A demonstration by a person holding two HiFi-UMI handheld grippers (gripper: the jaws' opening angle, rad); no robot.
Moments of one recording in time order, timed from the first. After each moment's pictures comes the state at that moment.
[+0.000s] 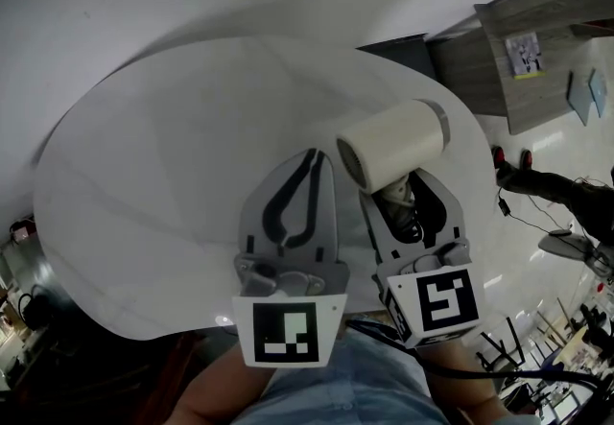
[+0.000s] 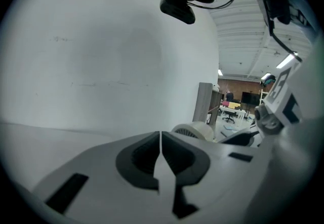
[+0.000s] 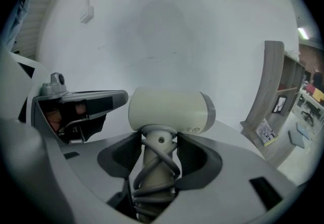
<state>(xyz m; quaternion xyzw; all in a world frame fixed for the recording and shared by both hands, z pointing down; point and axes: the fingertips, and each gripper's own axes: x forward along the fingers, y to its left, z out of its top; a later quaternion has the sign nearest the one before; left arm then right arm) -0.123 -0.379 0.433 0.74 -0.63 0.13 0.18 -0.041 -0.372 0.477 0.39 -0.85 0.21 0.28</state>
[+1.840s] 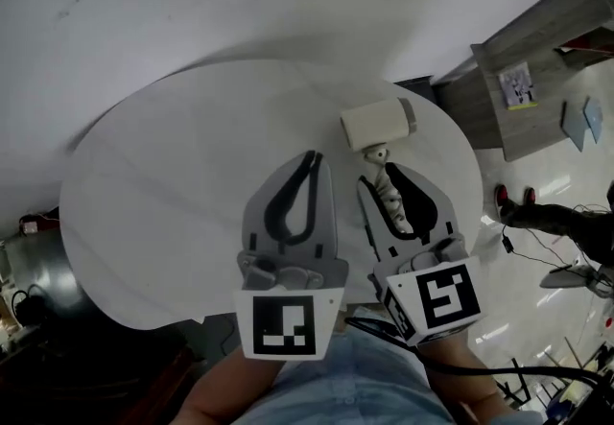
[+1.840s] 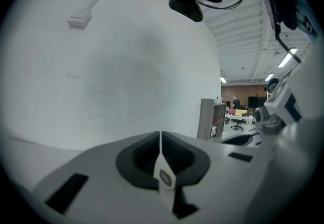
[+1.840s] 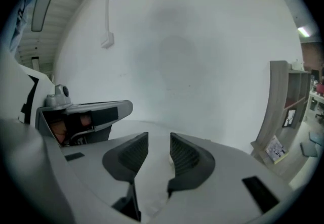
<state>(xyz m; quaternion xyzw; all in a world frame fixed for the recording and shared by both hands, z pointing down) -0.129 -0.352 0.348 0.72 -0.68 0.08 0.12 -0.061 -0.358 0.386 0.36 -0.90 0.17 0.19</state>
